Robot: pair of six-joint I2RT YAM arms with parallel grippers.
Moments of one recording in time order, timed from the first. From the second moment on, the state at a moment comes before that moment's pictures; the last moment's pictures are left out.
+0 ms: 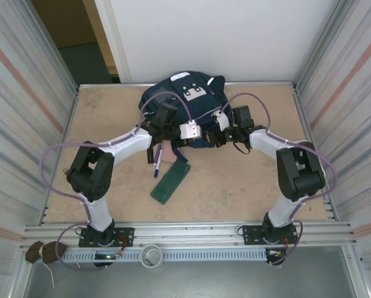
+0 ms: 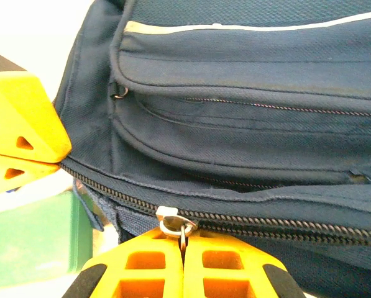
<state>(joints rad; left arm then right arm) -0.59 1.81 1.27 -0.19 0.42 0.89 0.31 1.70 1.03 -0.14 -0.57 -0.08</state>
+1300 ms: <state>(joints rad) -0.65 1.83 1.39 -0.28 0.42 0.80 0.35 1.53 0.98 -0.20 -0.50 0.31</state>
